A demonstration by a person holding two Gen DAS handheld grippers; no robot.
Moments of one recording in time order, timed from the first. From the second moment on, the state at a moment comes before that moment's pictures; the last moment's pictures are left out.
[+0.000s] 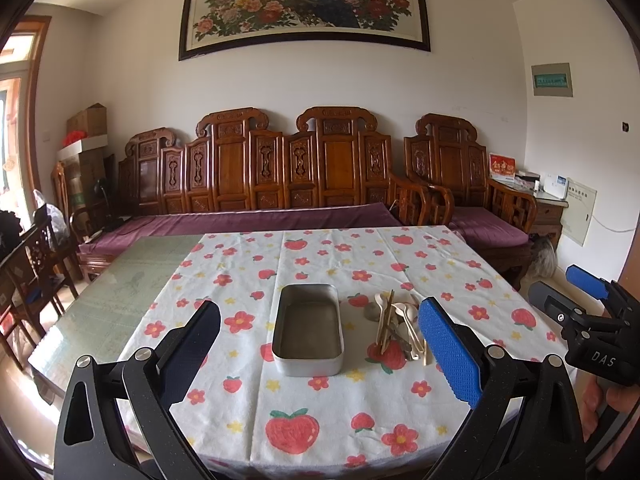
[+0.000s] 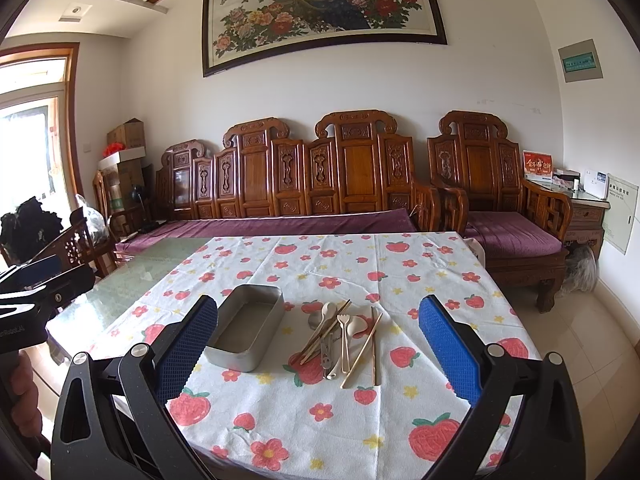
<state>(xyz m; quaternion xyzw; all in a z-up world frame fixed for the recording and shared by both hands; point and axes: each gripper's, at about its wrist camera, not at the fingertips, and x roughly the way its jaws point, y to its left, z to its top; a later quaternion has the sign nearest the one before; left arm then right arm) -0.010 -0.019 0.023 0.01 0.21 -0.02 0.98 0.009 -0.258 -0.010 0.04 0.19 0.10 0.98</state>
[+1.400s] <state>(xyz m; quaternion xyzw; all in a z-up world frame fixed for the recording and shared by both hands) 0.154 -0.040 -0.095 0.02 0.35 -0.11 0.93 0.194 -0.296 -0.177 0.02 0.36 0.11 0.93</state>
